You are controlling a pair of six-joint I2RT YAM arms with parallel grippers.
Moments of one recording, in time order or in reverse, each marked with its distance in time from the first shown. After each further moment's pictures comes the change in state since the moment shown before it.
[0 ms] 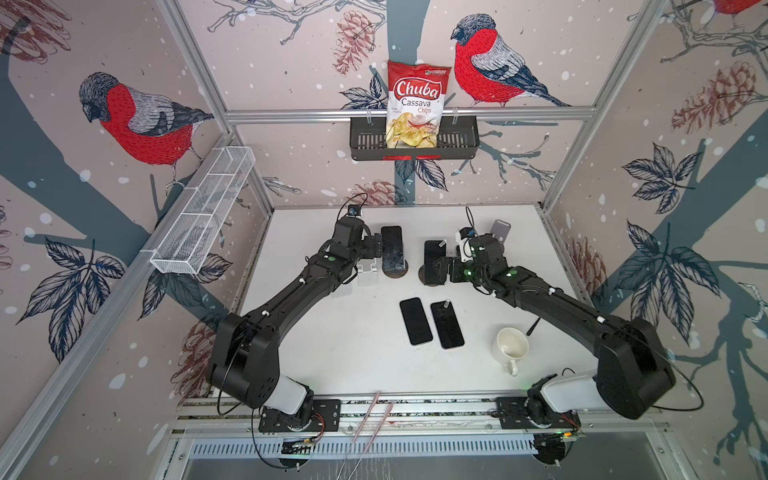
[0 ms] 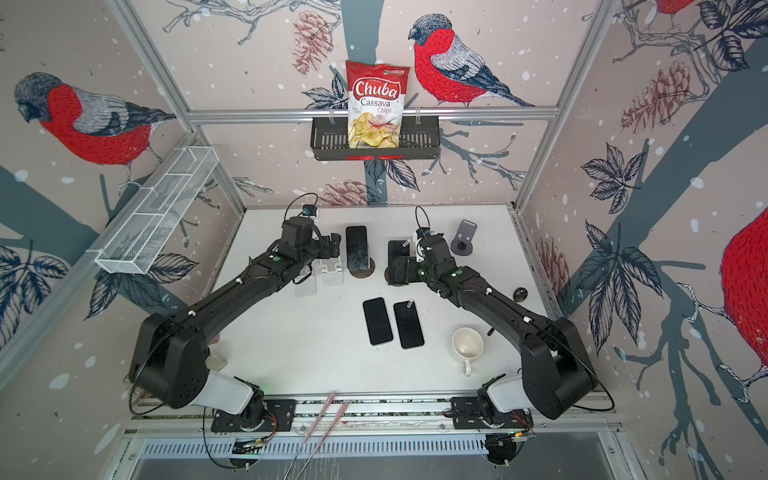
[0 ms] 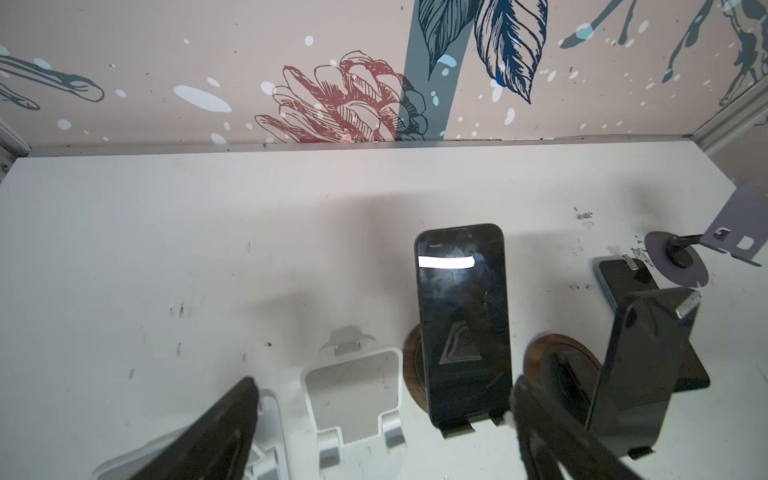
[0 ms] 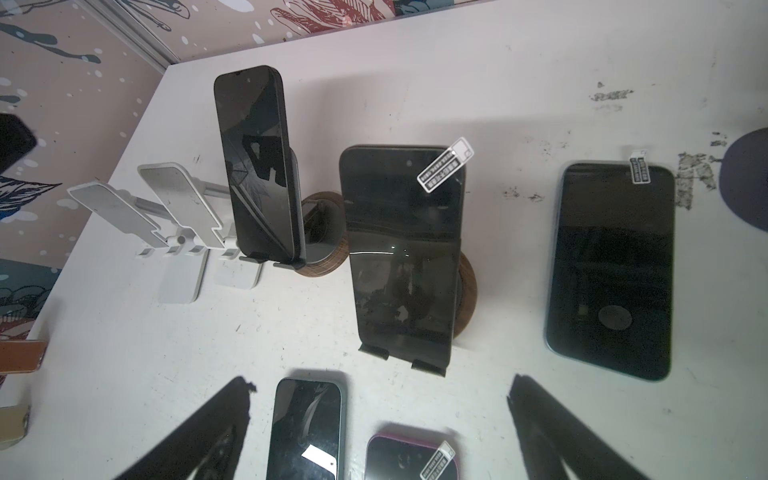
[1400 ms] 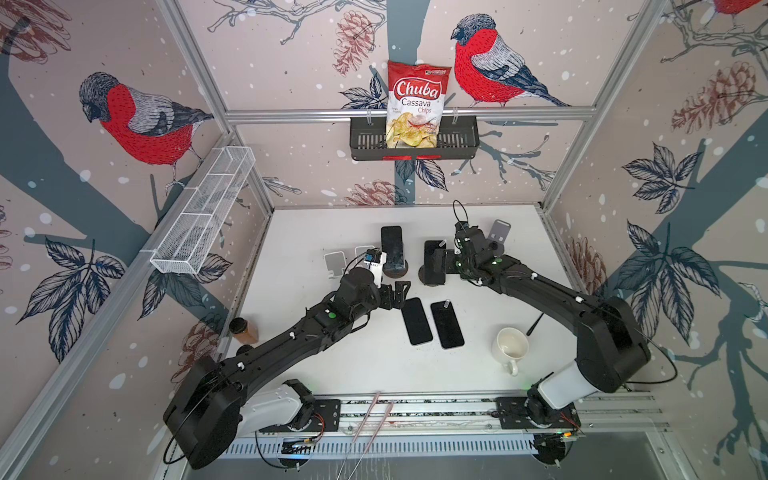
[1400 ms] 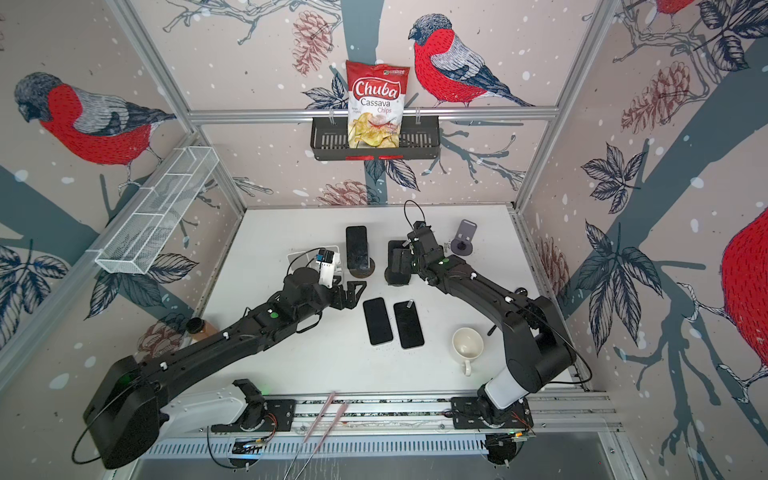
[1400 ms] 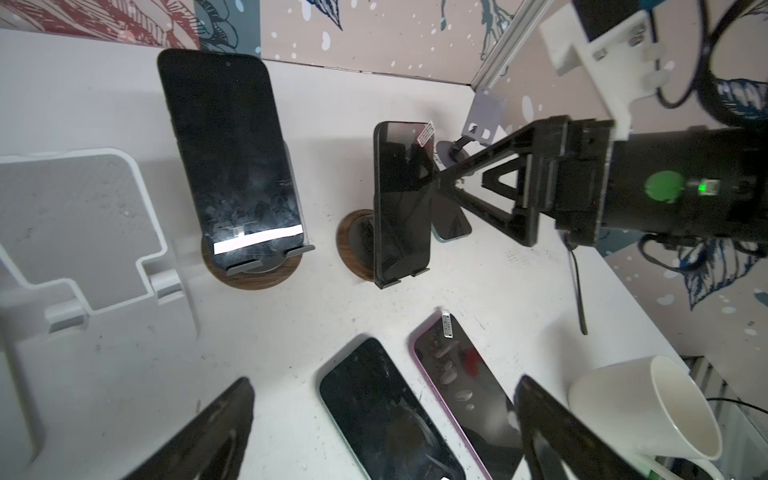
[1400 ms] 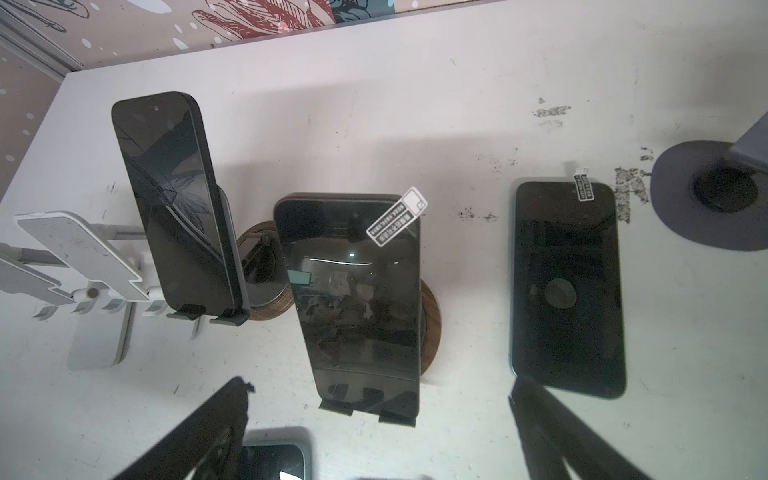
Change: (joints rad) left arm -0.271 -0.302 -0.441 0.257 0.183 -0.193; right arm 0.027 0.156 0.143 -0.055 0.170 0.034
